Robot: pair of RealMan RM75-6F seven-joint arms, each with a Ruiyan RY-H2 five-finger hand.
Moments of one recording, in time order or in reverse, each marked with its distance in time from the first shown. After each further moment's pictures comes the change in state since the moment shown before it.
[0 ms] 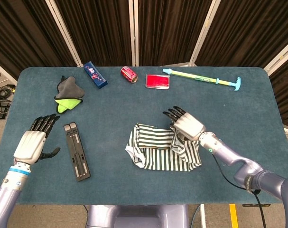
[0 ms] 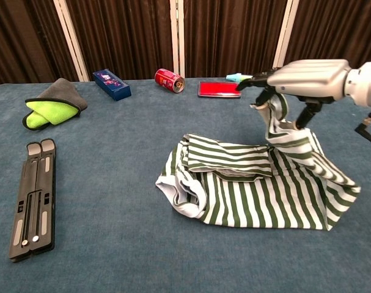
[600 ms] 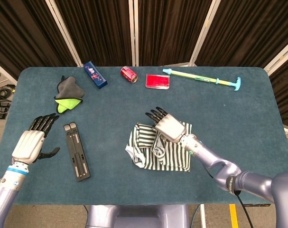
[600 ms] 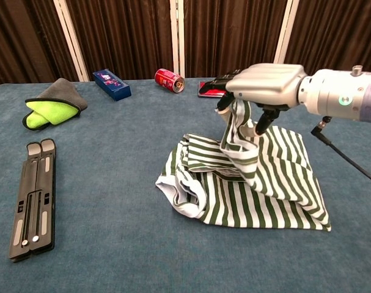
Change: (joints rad) left arm 0.001 0.025 0.002 0.005 0.032 -0.013 -0.064; right arm 0.035 -0.088 0.090 -0.109 0.103 -0.054 -0.260
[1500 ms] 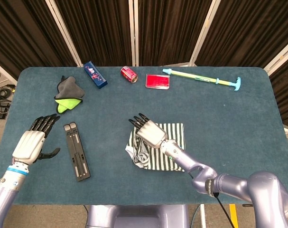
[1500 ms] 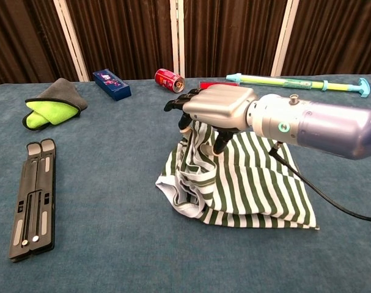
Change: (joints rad) left arm -0.004 0.006 0.004 0.005 0.008 -0.015 -0.022; right arm 0.048 -0.193 0.073 0.052 0.119 -0.062 -0.193
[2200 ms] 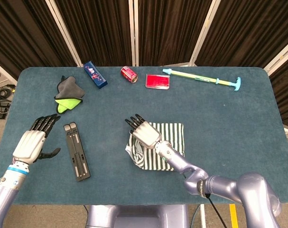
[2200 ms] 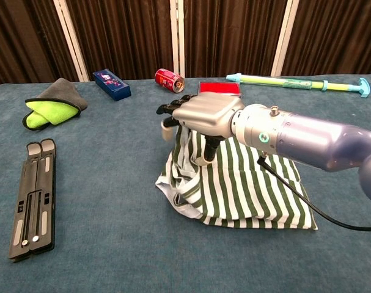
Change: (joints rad) left arm -0.005 0.001 -0.001 0.006 -0.002 -0.011 -0.013; right arm 0.011 -0.095 0.025 0.063 0.063 0.004 -0.063
